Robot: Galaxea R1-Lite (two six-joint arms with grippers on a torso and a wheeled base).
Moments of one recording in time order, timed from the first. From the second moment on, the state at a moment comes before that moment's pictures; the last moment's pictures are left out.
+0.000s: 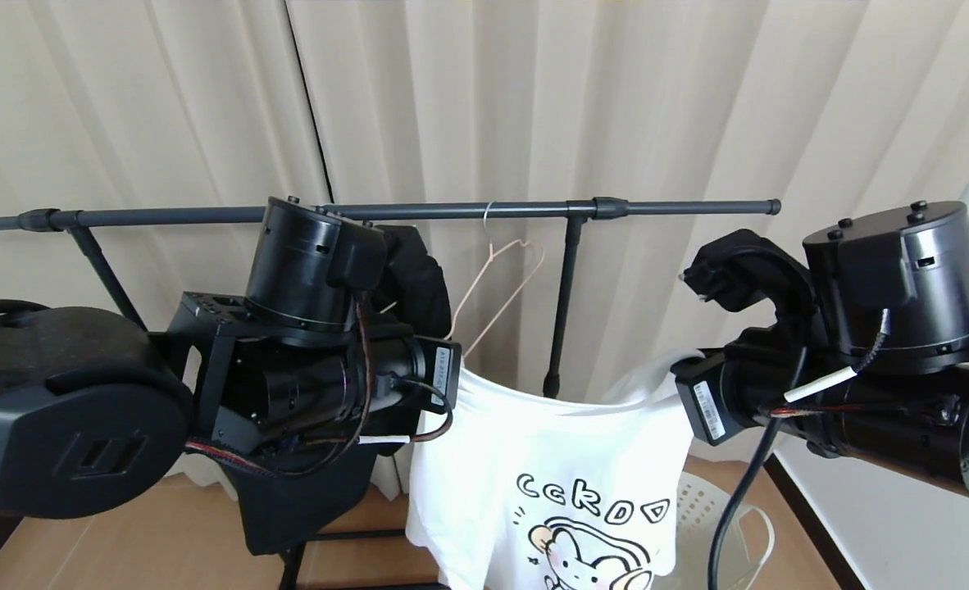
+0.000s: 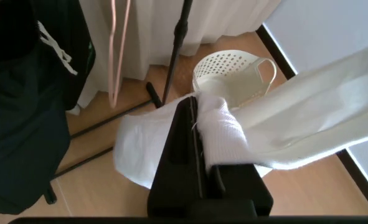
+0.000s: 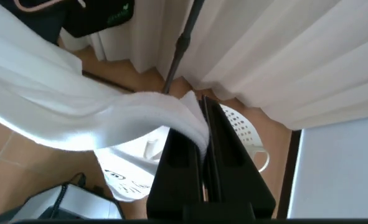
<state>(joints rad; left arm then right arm) -0.71 1.69 -1.06 -0.11 0.18 -0.20 0.72 1.53 -0.96 0.00 -0.44 0.03</state>
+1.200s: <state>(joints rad) -0.63 1.71 -1.31 -0.12 0.06 -0.02 0.84 1.45 -0.93 -0.07 -0.44 0.10</state>
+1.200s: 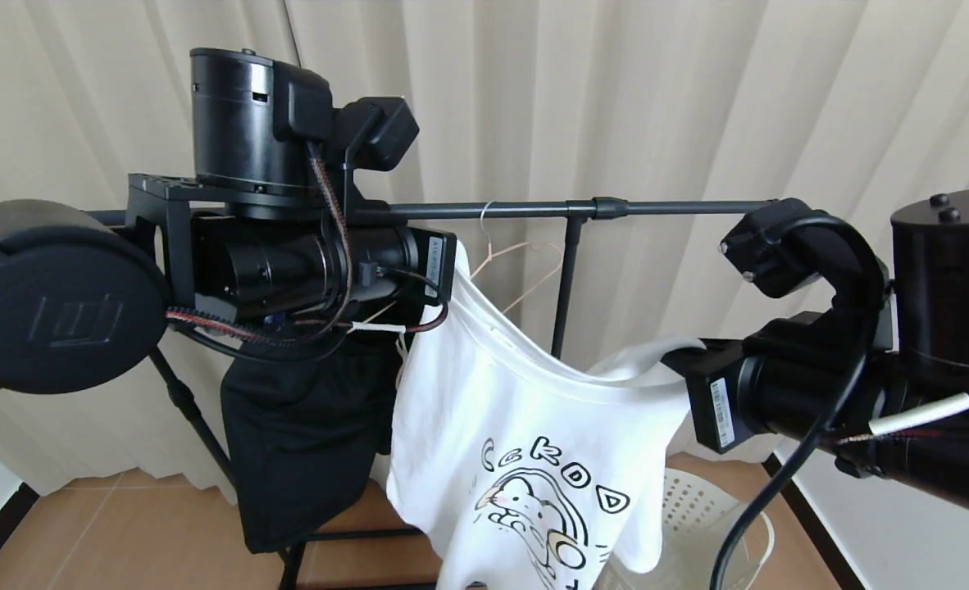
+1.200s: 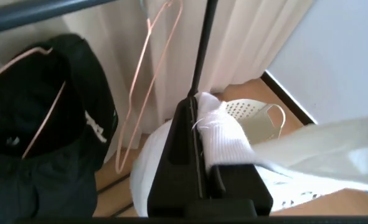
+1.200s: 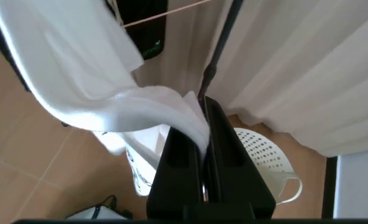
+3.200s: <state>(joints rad) -0.68 1.72 -1.42 0.42 0.06 -0.04 0.69 1.72 -1.16 -0.20 -0.47 0.34</state>
